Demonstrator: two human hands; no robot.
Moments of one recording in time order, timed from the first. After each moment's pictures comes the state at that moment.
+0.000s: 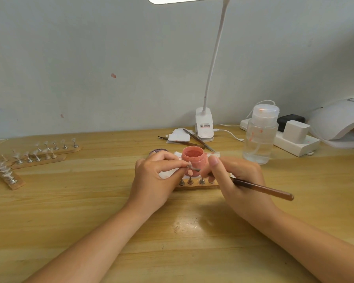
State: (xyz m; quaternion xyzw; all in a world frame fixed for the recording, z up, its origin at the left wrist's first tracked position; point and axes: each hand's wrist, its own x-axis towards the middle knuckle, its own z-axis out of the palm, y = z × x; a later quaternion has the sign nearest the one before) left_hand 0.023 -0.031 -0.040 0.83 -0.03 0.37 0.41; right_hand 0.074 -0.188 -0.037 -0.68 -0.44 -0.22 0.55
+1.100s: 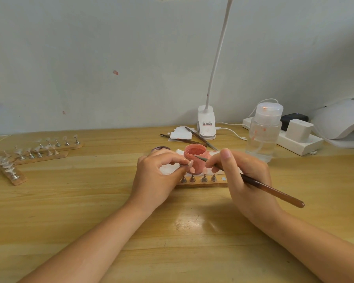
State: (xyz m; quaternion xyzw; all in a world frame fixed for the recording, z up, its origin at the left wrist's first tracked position) left_hand 0.022 -0.029 -0.039 0.83 -0.04 0.38 0.41; right_hand 0.071 -0.186 -0.037 -0.66 -0.42 -0.23 0.58
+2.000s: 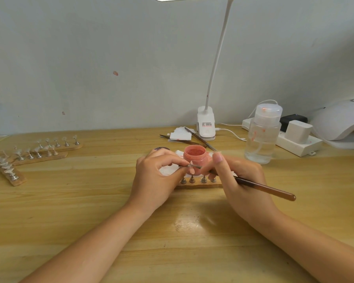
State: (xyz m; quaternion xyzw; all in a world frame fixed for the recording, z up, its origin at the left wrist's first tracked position) left_hand 0.021 -0.030 -0.039 0.83 -0.03 0.38 0.41; right_hand 0.069 -0.185 -0.037 -0.68 -0.41 -0.18 0.58
